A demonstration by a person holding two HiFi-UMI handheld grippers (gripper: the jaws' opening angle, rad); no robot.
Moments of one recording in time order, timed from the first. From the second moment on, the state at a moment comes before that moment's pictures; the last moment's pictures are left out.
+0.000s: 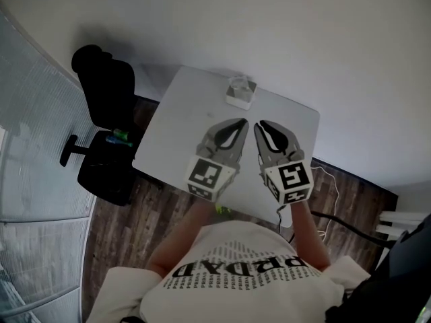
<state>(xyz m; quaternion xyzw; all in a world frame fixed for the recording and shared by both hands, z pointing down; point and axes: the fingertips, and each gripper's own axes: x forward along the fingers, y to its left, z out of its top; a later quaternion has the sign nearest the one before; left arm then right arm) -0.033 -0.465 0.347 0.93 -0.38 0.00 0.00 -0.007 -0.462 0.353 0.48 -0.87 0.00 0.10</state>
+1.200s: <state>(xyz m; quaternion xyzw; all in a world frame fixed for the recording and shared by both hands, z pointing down) -0.021 -0.575 0.423 0.92 -0.39 0.03 0.03 -0.001 -0.576 0.427 0.46 -0.88 0.03 0.14</state>
